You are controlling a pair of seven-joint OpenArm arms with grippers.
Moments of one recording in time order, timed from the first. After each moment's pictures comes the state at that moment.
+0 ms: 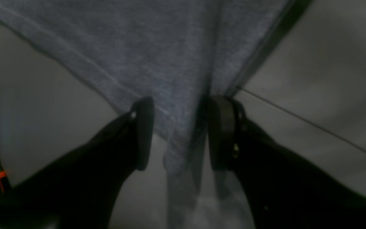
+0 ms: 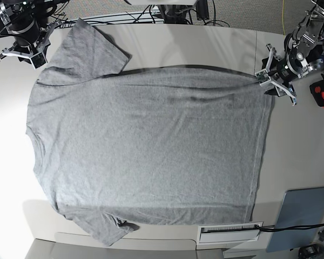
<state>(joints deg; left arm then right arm) 18.7 -44.8 12.4 91.3 14.2 -30.5 9.5 -52.8 29.9 23.4 125.6 2.3 14.3 -38.7</state>
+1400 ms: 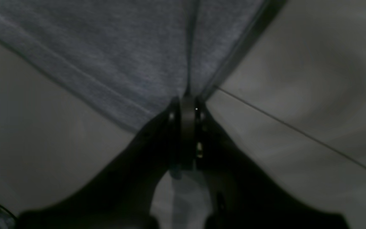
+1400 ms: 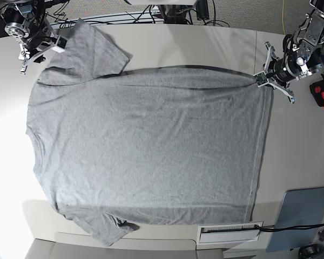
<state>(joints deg) 16.5 -43.5 12.6 92.2 8.0 -36.0 17.3 -46.4 49.6 1.7 114.4 -22.6 26.9 -36.7</state>
